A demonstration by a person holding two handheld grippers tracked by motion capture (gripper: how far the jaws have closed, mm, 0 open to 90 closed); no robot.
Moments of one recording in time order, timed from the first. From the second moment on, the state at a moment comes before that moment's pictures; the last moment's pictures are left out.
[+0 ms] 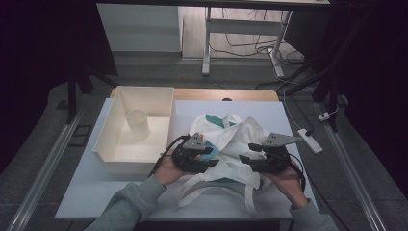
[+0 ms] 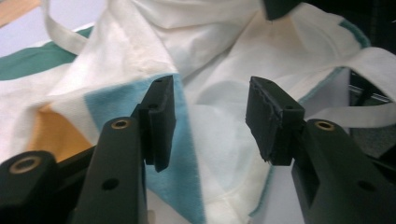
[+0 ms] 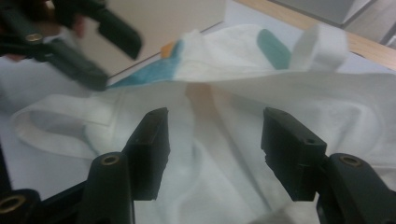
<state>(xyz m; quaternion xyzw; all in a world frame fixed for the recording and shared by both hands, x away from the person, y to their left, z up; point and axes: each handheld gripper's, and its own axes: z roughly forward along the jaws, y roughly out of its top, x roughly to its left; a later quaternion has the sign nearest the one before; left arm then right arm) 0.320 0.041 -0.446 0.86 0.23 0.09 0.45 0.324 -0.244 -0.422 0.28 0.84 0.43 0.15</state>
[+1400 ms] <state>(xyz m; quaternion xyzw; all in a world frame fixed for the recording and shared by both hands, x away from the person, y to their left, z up) 0.384 -0.012 -0.459 0.86 0.31 0.17 0.37 0.287 -0.194 -0.470 0.20 0.92 0.33 0.09</state>
